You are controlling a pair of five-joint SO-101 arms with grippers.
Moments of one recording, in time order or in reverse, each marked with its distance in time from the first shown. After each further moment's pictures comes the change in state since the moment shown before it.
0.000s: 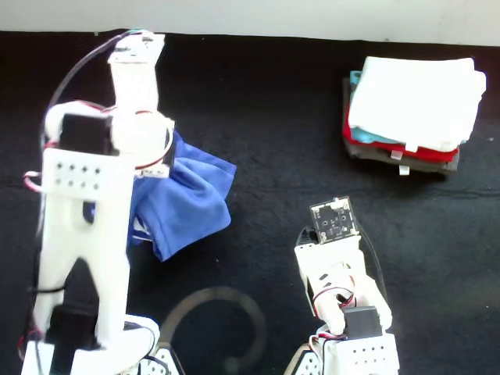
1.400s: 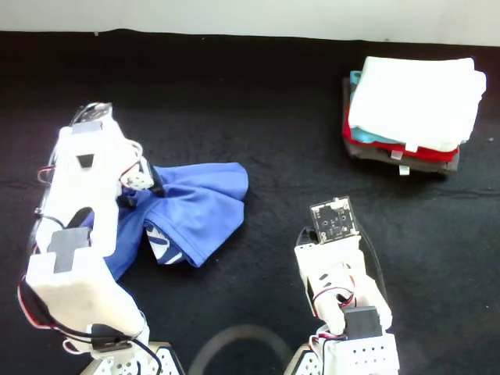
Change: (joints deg) left arm -17.2 34.5 19.4 -27.5 8.4; right arm 0.0 0.0 0.0 0.0 0.0
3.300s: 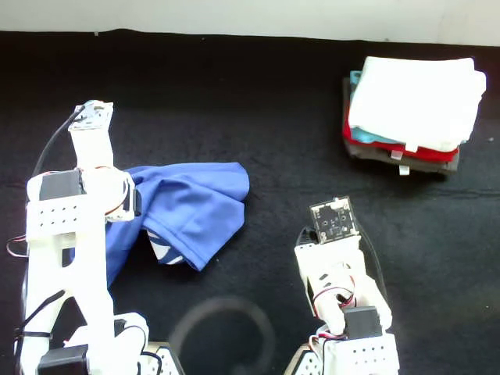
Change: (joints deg) left arm -1.1 -46.9 27.4 -1.0 -19.3; right arm 0.0 0.0 0.0 0.0 0.0
